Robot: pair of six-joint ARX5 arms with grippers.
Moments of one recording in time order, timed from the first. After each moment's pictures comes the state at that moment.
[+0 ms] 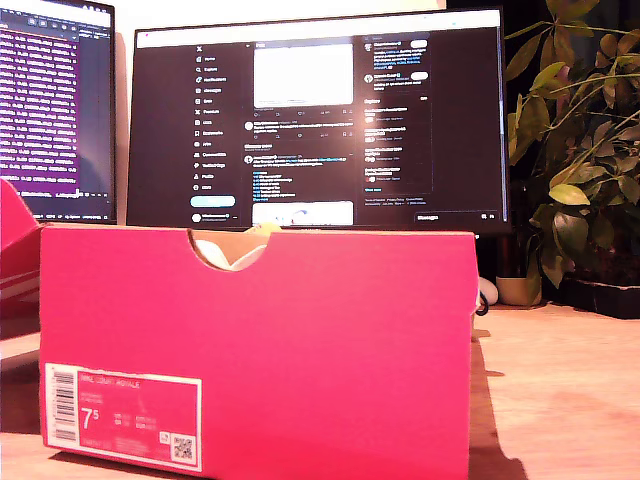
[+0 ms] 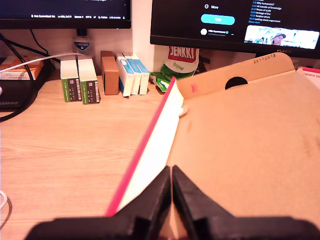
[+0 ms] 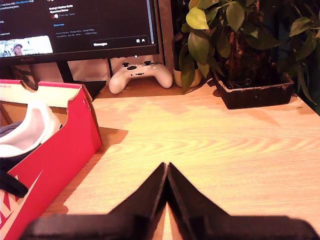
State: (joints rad) left arm -0.07 0.00 0.01 -0.19 0.05 -0.16; right arm 0.11 0.01 0.02 -0.18 0.06 0.08
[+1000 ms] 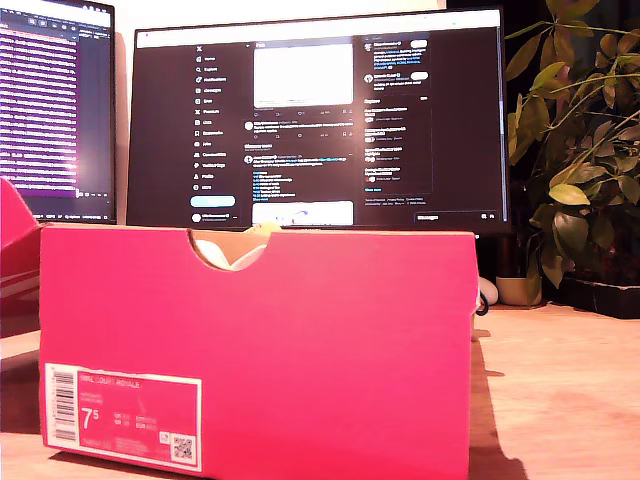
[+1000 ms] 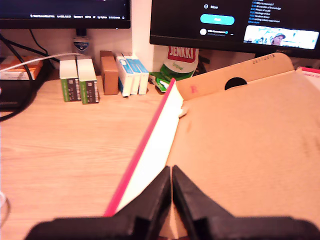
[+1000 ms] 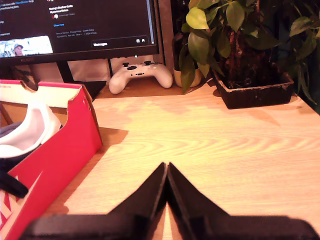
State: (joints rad) left arm -0.07 0.00 0.01 -0.19 0.06 -0.17; right arm 0.11 0.01 0.02 -0.17 0.06 0.12
